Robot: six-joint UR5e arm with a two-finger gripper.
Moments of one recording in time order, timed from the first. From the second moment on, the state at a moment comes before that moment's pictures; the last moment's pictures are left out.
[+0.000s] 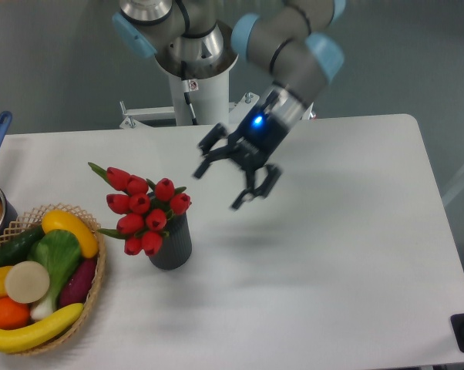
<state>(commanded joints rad) 2.94 -1.50 -2.07 -0.84 0.66 1.60</state>
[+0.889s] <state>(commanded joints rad) 3.08 -1.42 -1.81 -1.19 1.23 2.16</state>
